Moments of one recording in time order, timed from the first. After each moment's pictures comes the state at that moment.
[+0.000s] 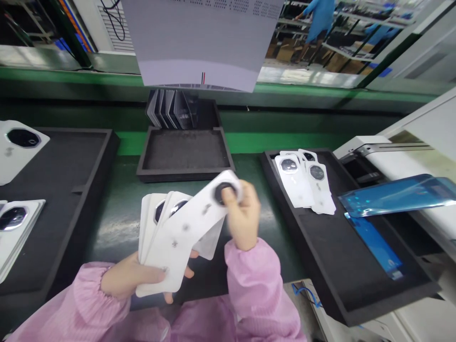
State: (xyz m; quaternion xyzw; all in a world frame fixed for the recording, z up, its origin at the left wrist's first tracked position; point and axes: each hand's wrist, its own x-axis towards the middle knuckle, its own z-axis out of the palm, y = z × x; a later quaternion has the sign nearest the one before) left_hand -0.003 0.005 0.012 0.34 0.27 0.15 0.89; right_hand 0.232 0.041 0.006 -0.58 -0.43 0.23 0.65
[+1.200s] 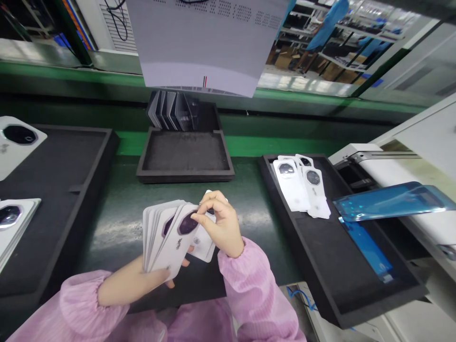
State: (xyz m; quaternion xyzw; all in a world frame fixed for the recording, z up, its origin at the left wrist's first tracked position) left_hand -0.002 0.000 0.009 0.51 0.40 0.12 0.75; right_hand 0.205 0.035 0.013 -0.46 -0.64 0.26 0.56
